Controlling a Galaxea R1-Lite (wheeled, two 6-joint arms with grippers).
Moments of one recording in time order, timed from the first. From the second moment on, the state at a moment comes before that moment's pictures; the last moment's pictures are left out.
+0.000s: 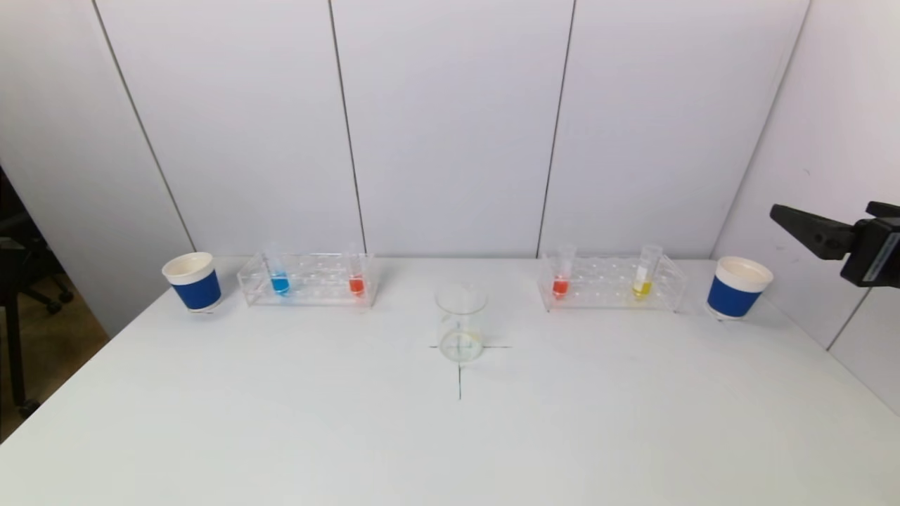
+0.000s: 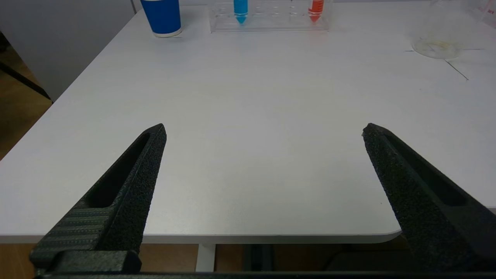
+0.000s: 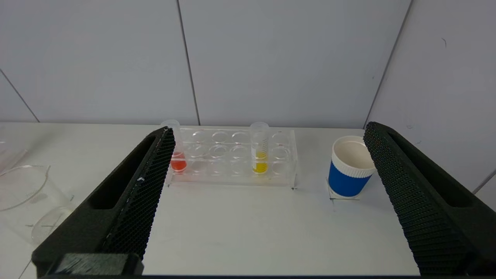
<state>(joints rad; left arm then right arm) -0.01 0.00 -0.06 0.16 -0.02 0.00 0.02 1.26 -0.60 -0.60 -0.01 0.02</state>
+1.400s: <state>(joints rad) -0.01 0.00 -0.06 0.16 -0.02 0.00 0.02 2.00 -0.51 -1.48 -0.06 0.02</state>
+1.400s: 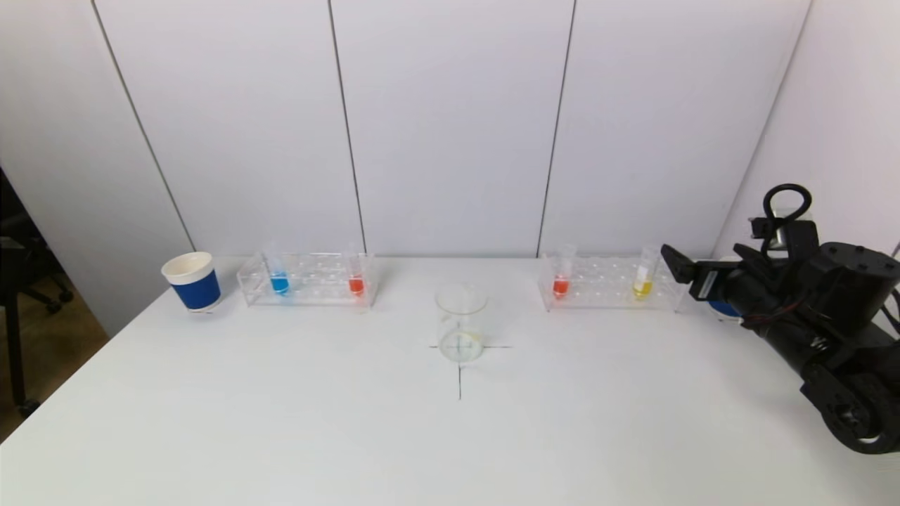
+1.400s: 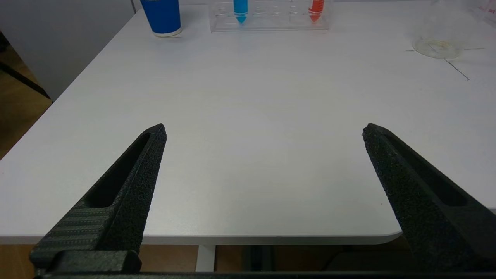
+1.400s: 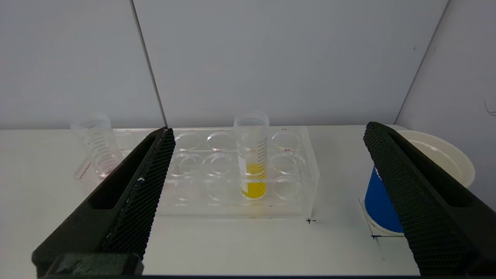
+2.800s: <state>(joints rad) -0.01 0.00 -0.06 0.16 -0.02 0.00 0.02 2.23 -0.65 -1.52 -0.06 0.02</state>
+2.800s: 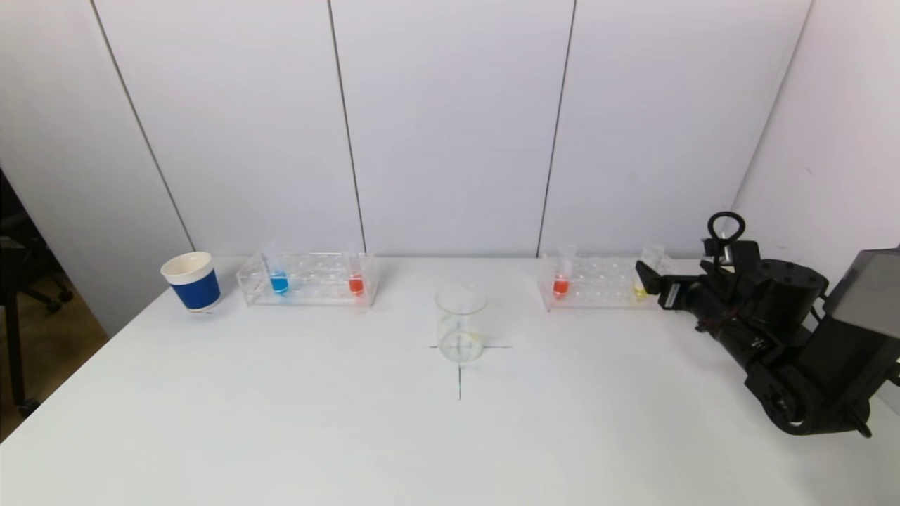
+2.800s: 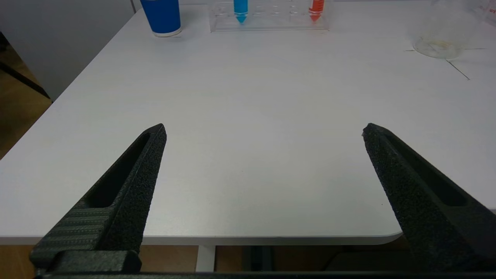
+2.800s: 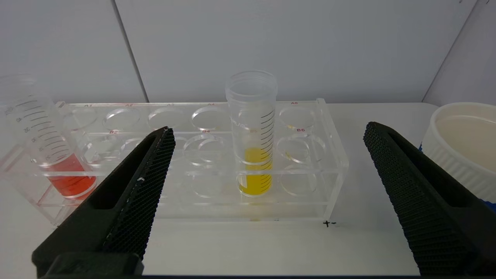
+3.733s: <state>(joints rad) -0.01 0.00 -0.06 0.16 -0.02 0.00 0.02 2.34 -0.78 -1.52 -0.08 0.02</state>
